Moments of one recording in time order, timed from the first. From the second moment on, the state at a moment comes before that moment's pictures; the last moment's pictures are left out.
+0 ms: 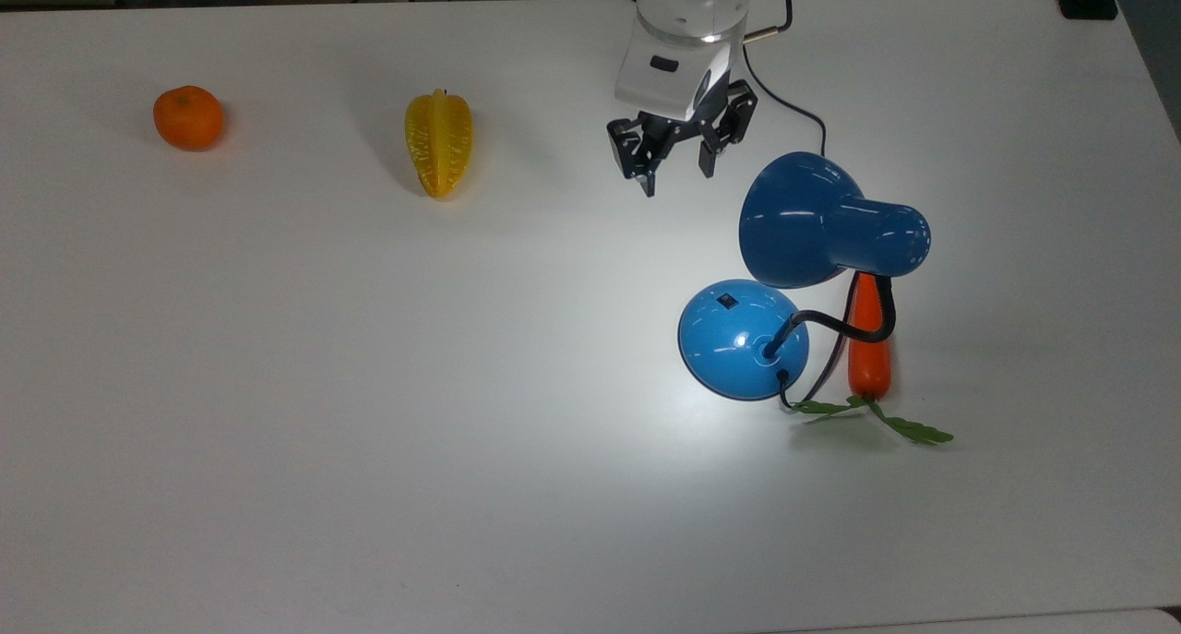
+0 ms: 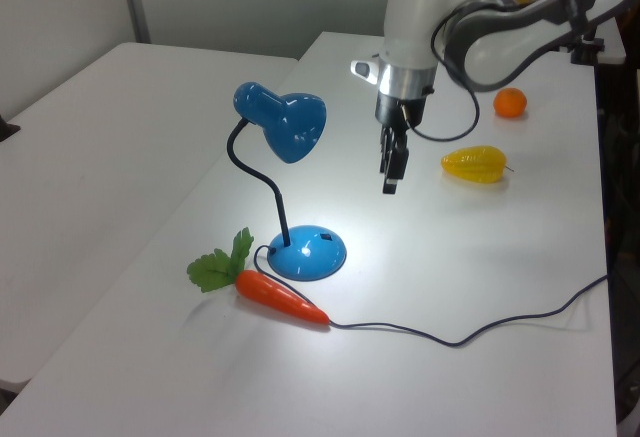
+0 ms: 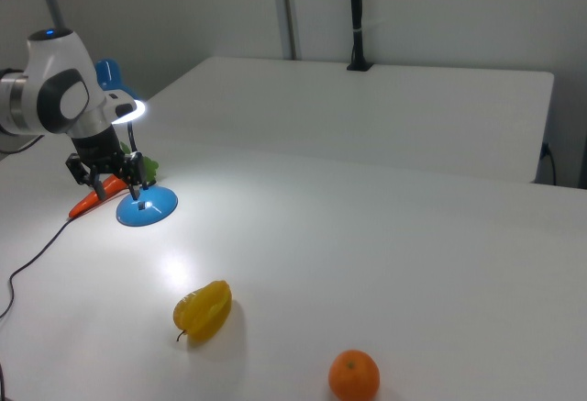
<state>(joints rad) 0.31 0.20 0.05 -1.84 0.01 2.15 -0.08</state>
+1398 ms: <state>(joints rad) 0.16 -0.05 -0.06 -1.70 0.04 1.70 0.00</state>
